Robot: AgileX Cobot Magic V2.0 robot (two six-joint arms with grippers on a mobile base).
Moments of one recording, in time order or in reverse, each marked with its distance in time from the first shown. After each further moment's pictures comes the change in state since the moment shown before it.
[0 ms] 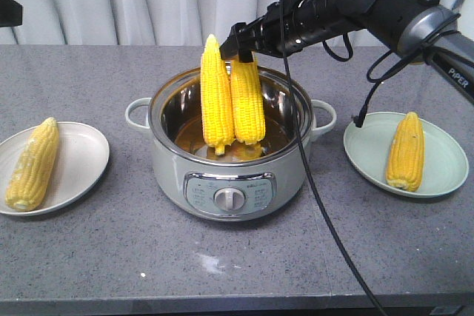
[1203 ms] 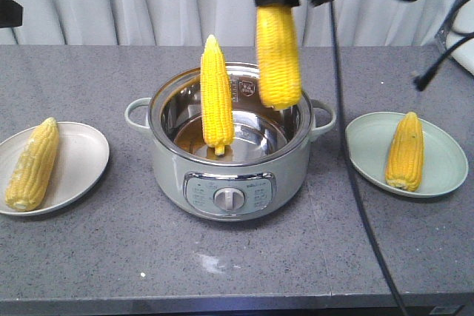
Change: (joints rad) left arm 0.000 0.000 0.000 0.000 0.002 0.011; right arm 0.000 -0.295 0.000 -0.137 0.182 0.116
